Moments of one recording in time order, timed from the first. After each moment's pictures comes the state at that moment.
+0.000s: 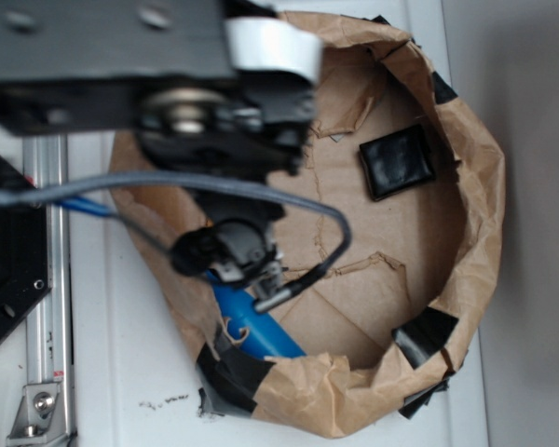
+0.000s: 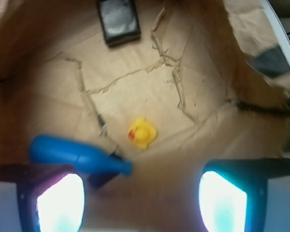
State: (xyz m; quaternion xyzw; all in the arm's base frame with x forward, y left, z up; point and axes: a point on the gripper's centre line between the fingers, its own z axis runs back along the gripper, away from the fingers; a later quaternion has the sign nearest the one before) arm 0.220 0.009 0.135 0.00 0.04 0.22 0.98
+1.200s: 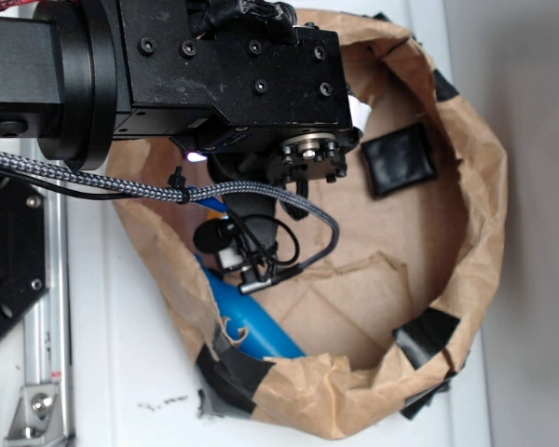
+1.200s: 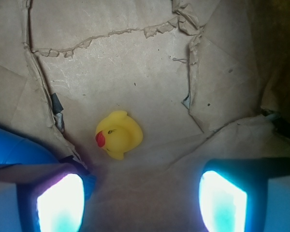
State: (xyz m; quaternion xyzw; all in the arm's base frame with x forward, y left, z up) arm 0.216 0.017 0.085 0.01 0.11 0.13 0.98
